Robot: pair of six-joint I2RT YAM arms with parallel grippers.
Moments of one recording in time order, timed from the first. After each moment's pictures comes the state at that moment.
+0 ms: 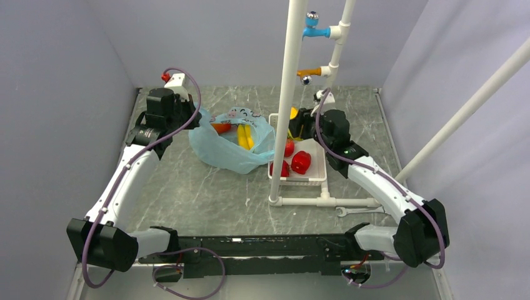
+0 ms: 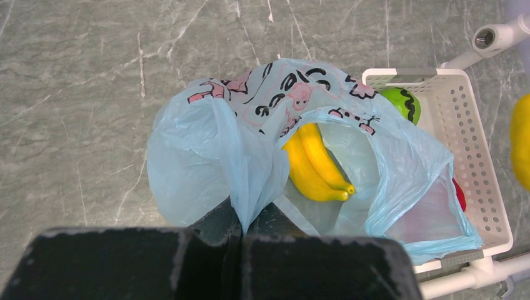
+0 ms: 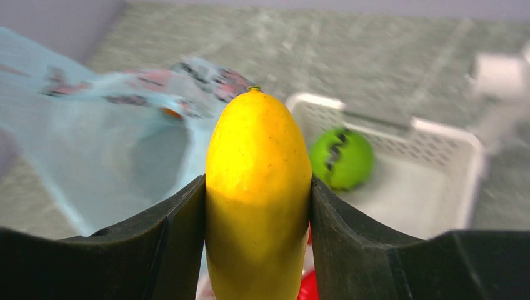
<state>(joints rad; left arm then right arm) -0.21 1.22 1.21 -0.43 0.09 -0.25 0.47 1.24 0.91 0.14 -0.08 0.30</state>
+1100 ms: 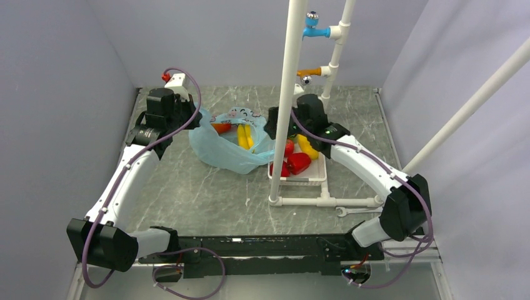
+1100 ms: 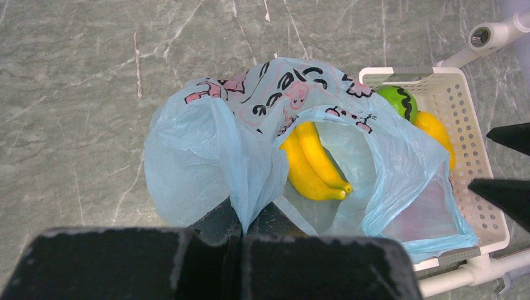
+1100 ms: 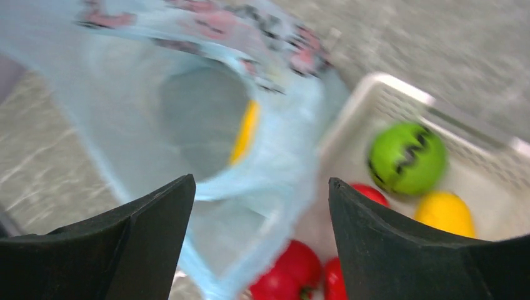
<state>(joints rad) -0.21 1.22 1.21 -0.43 0.10 -0.25 0.54 1.45 1.18 -0.21 -0.10 0.21</state>
